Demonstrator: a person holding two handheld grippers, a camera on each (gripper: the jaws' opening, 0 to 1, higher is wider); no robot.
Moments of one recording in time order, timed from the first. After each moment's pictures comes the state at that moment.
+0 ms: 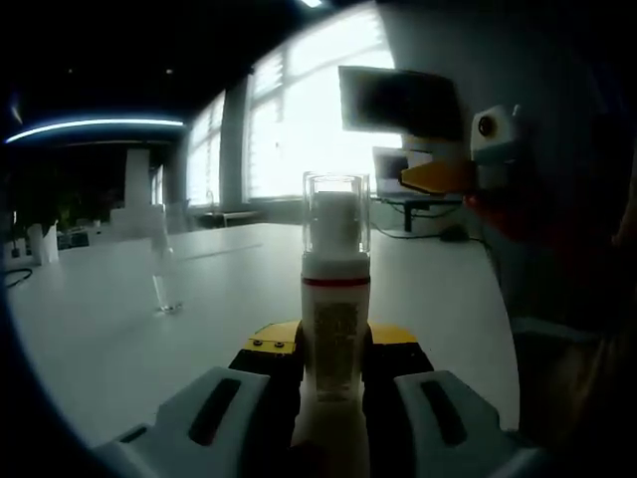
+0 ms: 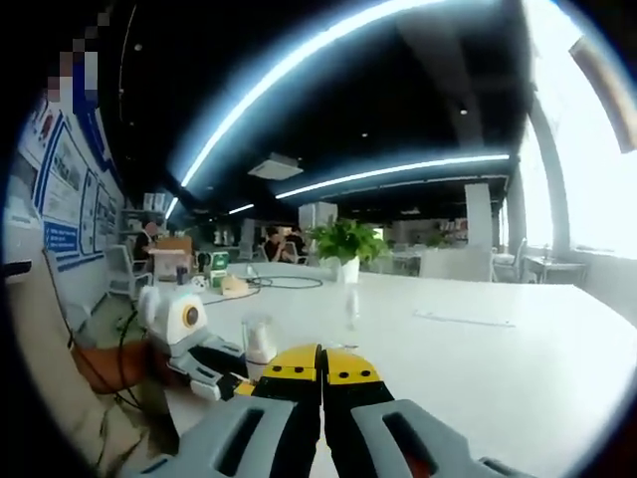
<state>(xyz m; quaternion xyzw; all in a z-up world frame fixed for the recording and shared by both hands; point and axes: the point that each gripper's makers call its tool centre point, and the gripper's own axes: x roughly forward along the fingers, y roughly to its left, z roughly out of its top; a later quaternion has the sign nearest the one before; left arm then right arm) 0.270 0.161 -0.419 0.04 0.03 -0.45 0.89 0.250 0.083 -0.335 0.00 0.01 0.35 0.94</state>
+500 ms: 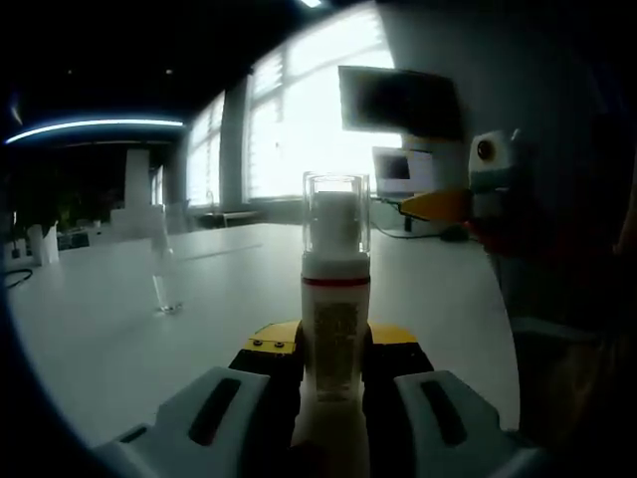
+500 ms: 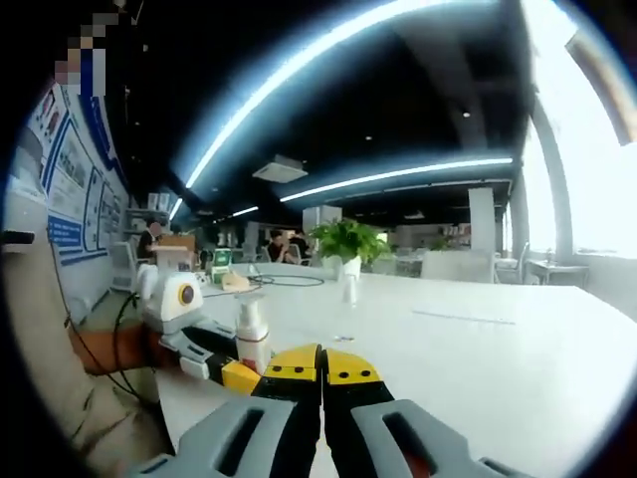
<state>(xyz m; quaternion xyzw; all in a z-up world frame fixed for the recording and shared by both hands) 0.271 0.160 -0.419 0.04 0.03 -0.45 0.89 0.253 0.073 -0.356 -0.01 -0.01 0.36 0.93</state>
